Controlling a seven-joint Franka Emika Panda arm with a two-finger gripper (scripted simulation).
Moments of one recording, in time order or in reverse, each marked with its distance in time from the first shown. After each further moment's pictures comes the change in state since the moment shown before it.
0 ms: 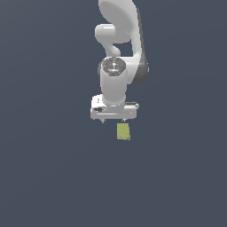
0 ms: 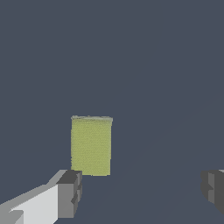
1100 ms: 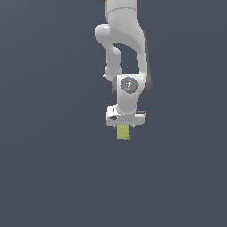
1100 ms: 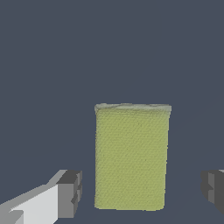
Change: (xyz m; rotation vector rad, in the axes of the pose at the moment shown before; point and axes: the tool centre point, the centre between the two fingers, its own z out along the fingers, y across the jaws) arm -0.018 -0.058 0.090 0.001 0.031 0.001
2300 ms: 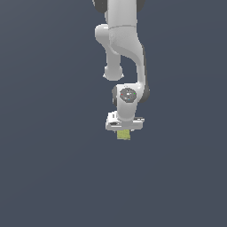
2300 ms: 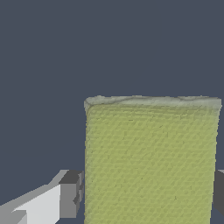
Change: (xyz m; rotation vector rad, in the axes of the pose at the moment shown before) arm -0.001 -0.001 0.050 0.000 0.001 0.001
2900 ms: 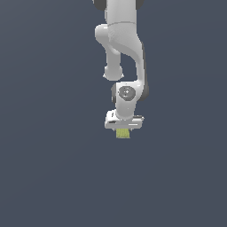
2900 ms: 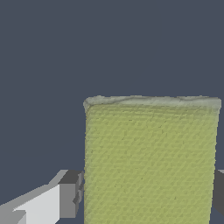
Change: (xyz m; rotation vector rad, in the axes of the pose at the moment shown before) arm -0.003 0.005 -0.009 0.000 -0.001 0.000
